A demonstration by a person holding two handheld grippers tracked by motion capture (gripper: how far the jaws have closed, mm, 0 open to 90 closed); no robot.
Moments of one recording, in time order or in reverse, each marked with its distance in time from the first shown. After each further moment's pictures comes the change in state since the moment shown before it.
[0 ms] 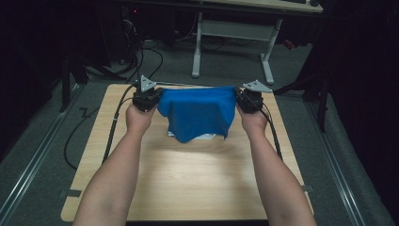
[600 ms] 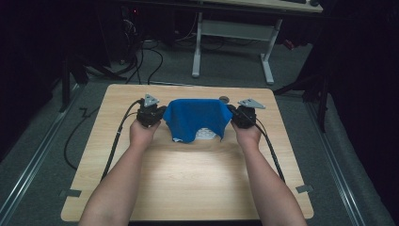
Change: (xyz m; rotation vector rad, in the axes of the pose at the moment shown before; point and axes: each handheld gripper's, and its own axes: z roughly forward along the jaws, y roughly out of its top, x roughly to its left) left arm -0.017 -0.052 0.010 0.083 -0.096 -0.049; right arm 0.013 -0.059 0.012 0.081 0.066 0.085
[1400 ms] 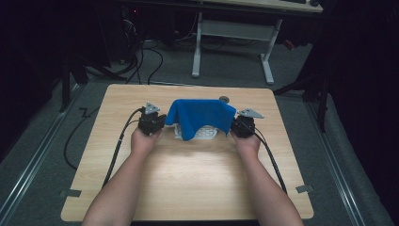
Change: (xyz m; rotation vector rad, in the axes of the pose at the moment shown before) left arm -0.005 -0.025 0.003 0.041 -0.019 -0.047; right arm 0.002 -0.033 -0.001 0.049 0.018 0.019
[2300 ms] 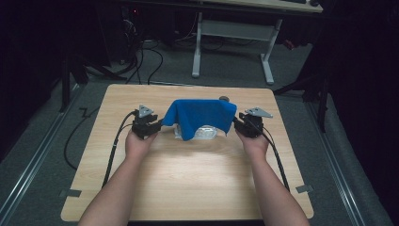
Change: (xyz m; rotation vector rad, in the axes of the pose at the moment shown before) left arm 0.003 -0.009 -0.023 -0.020 0.070 -0.016; right arm -0.010 0.009 -0.028 -0.015 -0.062 0.007
